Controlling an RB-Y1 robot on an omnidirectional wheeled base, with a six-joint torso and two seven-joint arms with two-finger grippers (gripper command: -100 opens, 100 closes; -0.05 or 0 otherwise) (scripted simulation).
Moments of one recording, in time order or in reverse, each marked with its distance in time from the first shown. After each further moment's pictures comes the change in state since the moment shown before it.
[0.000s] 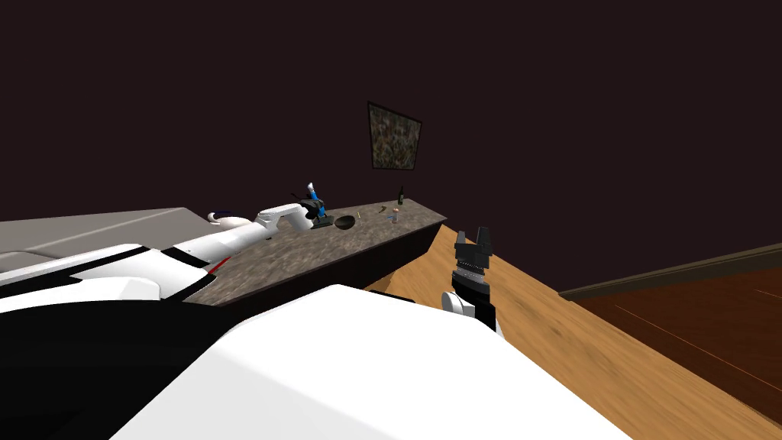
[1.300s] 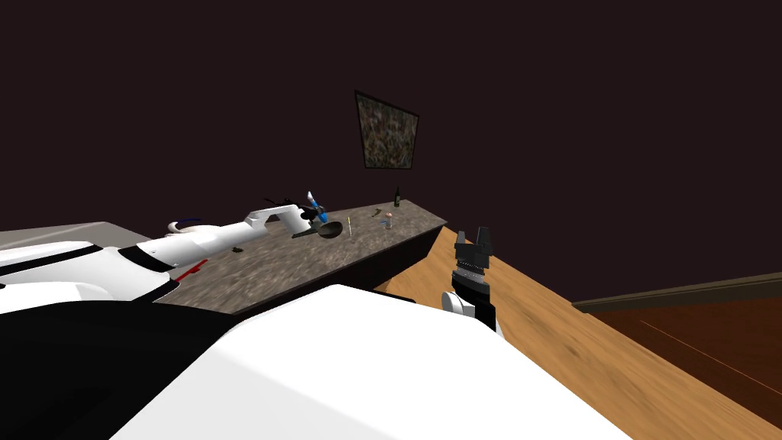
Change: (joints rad) left arm 0.106 0.109 0.002 -0.132 0.310 0.074 0.003; right arm 0.000 0.000 0.000 0.000 0.000 0.000 0.000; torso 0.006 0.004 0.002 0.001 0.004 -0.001
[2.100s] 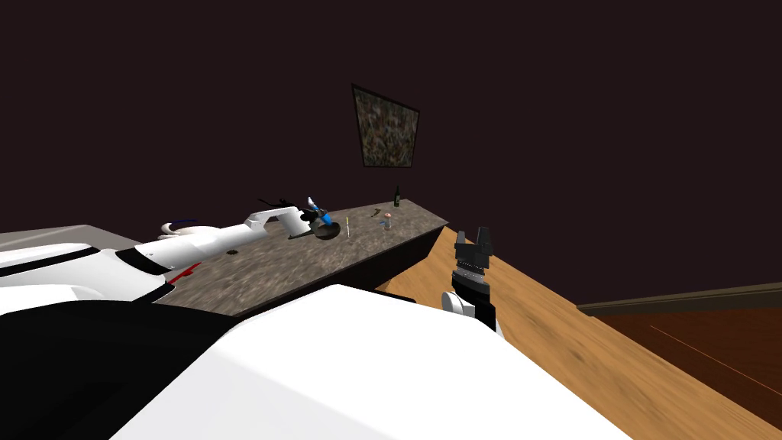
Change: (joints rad) left arm 0.028 0.000 -0.001 -0.013 0.055 0.004 0.003; right arm 0.000 0.000 0.000 0.000 0.000 0.000 0.000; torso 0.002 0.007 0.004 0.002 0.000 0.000
